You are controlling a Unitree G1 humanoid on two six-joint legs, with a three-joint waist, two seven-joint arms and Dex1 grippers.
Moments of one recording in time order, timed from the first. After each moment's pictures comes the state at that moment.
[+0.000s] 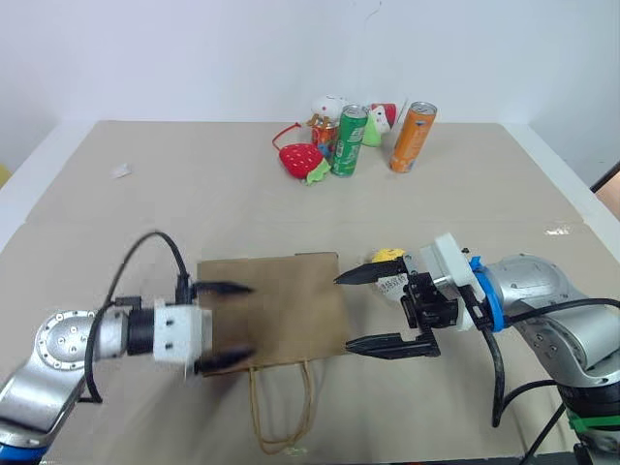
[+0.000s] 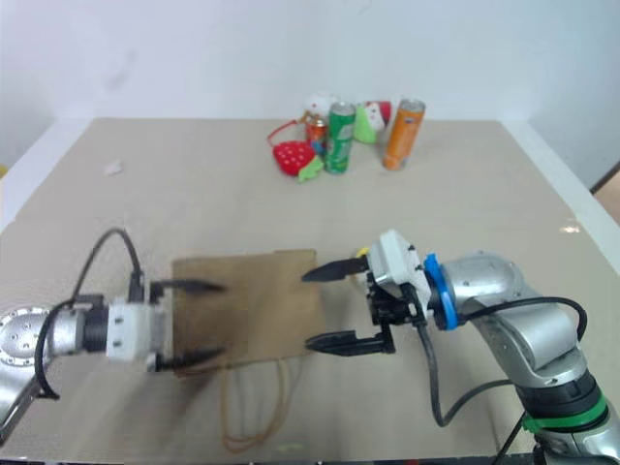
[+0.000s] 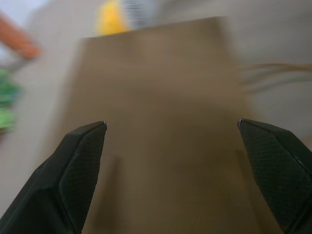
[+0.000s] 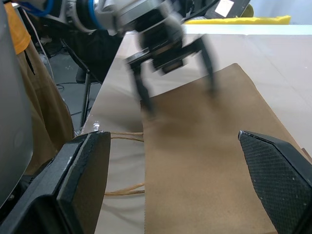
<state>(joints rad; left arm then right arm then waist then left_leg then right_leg) 0.02 0.86 0.04 -0.50 -0.27 -0.06 -1.05 -0.36 -0.83 0.05 -0.49 0.73 0.52 1.22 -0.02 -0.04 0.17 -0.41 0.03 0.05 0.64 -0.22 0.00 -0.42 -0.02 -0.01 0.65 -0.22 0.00</state>
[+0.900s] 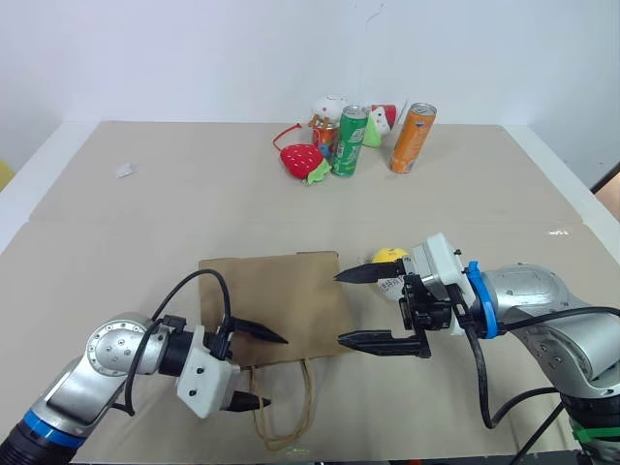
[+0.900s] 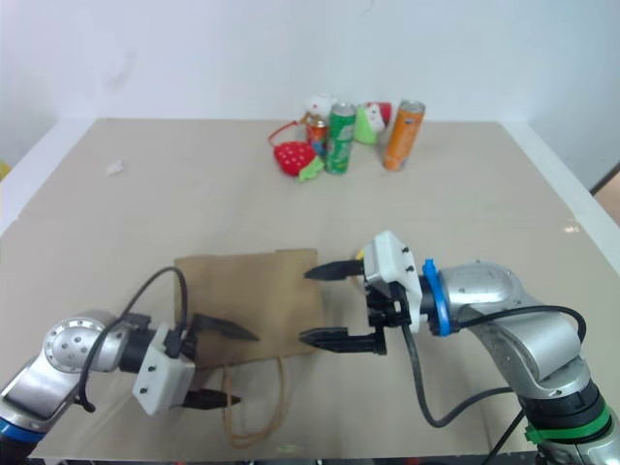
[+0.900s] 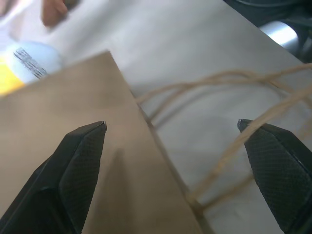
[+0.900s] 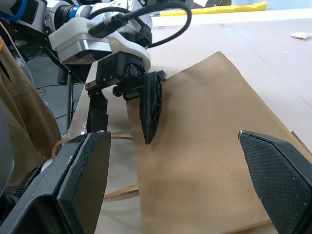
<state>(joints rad) -0.09 0.79 -0.21 -0.37 -0.16 -0.34 -1.22 -0.33 -0.83 0.03 -0.55 0.74 0.59 1.09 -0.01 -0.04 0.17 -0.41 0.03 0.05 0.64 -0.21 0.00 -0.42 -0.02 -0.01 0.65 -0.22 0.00</state>
